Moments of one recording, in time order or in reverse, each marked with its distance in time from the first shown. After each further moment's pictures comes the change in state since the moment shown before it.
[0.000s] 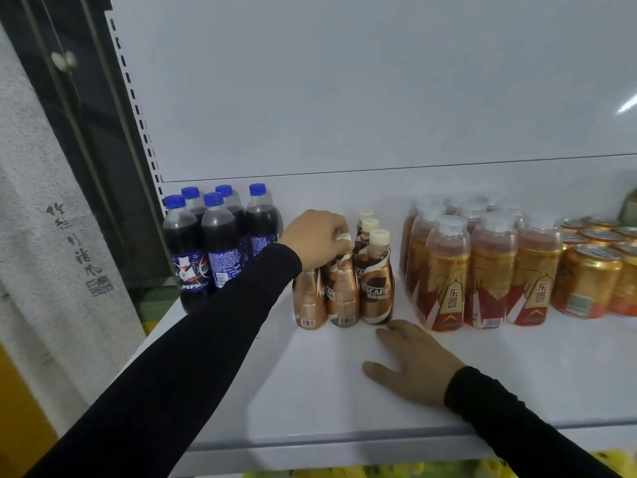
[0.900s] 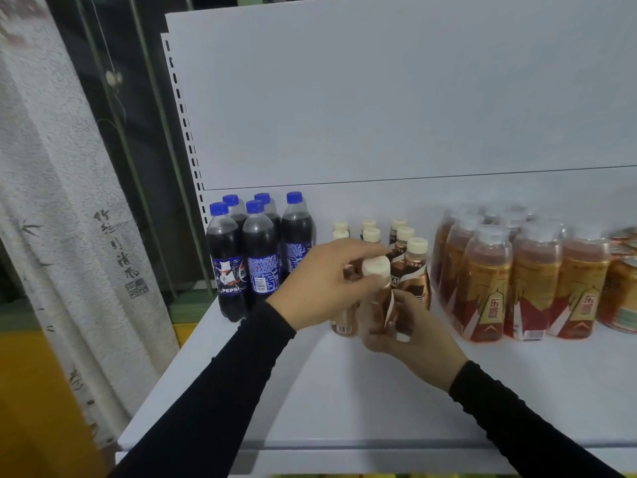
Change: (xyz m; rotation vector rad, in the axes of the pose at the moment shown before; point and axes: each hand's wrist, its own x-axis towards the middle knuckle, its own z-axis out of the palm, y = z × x) left_hand -0.092 -0.011 -0.020 -0.477 0.152 0.237; right_hand 0.031 -0.045 -0.001 0.715 0.367 -0.142
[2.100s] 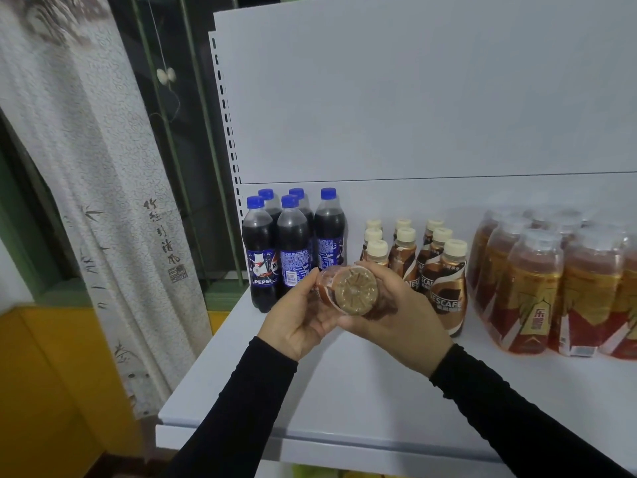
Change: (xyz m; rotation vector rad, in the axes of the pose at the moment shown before) left_hand -0.046 -0.049 0.004 -1.391 0.483 -0.971; right_hand 0.013 -0.075 0.029 0.144 -0.047 -0.334
